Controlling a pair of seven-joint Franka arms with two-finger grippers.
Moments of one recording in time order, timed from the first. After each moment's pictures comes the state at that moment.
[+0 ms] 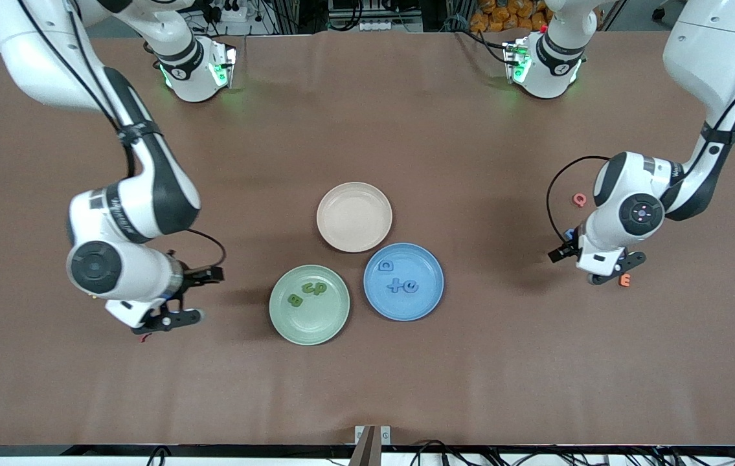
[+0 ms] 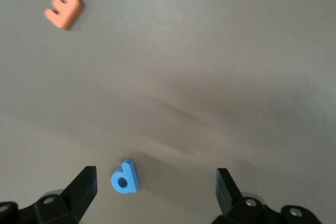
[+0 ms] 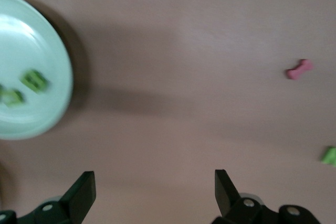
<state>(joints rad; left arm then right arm) 0.28 0.46 -0.38 -2.05 0.37 2.32 -0.83 0.01 0.64 0.27 -1.37 -0.18 1.82 0.07</state>
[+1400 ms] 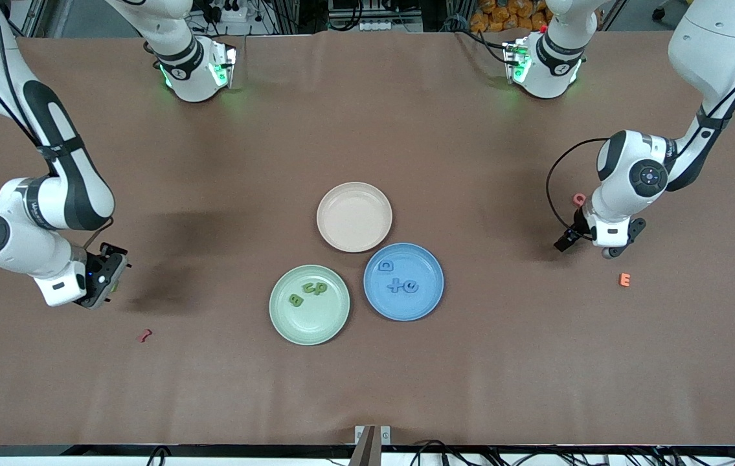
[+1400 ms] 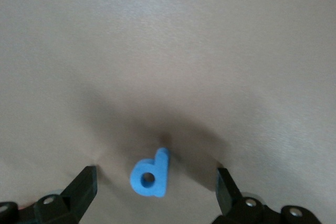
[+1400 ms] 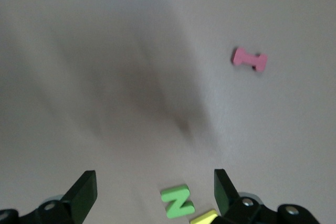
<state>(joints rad) 0.41 0.41 -0.38 -2.36 0.38 2.71 -1.05 -0.39 0.54 0.26 -1.86 -0.20 2.38 -1.19</state>
